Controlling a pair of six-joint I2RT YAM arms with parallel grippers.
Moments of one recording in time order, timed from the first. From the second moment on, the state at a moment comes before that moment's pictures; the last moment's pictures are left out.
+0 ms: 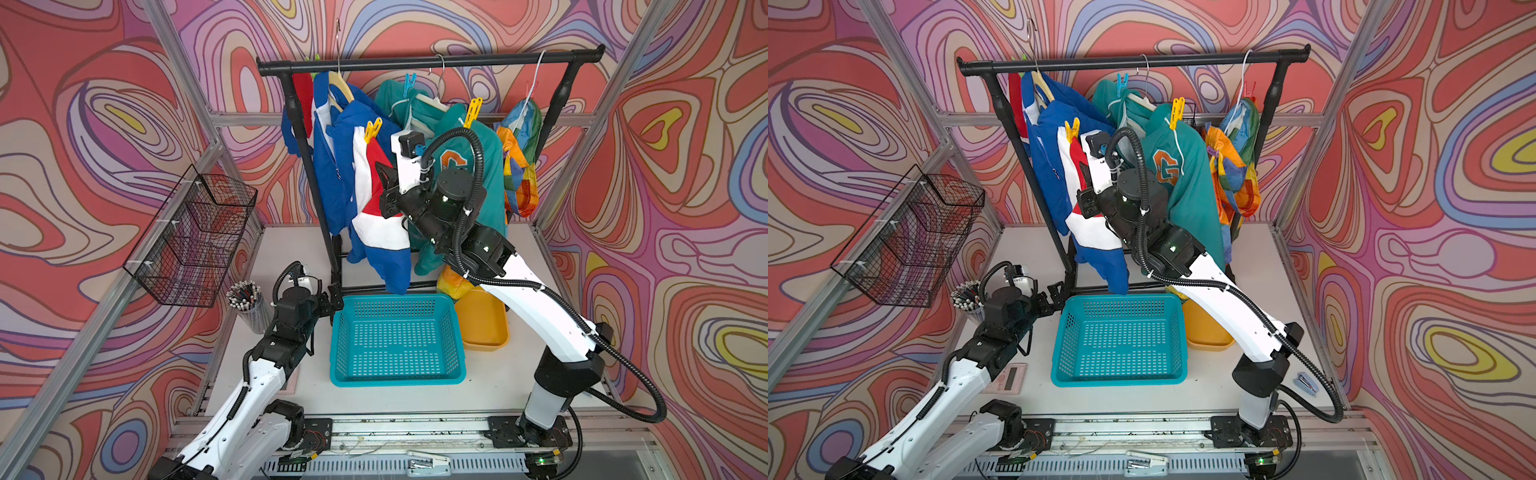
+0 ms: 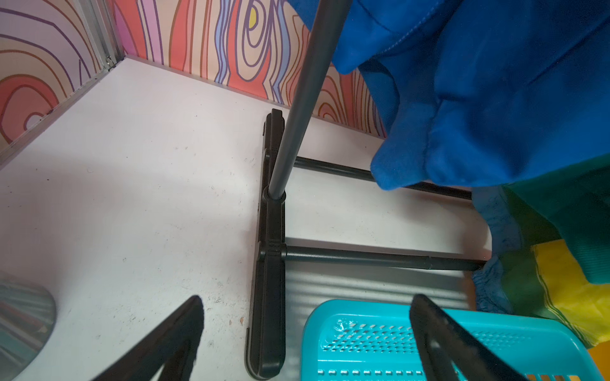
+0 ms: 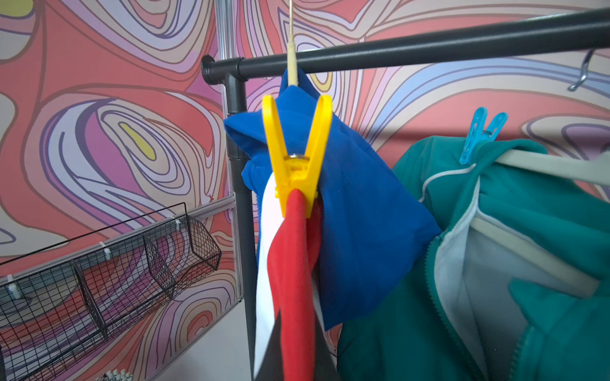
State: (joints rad) left arm -0.27 0.85 0.57 -0.11 -0.13 -0.44; right arm 0.90 1.79 2.24 -0.27 0.30 -0.10
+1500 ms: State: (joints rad) left arm -0.27 0.93 0.75 -0.11 -0.05 -0.40; right arm 0.90 1.07 1.59 -0.49 0.31 -0.14
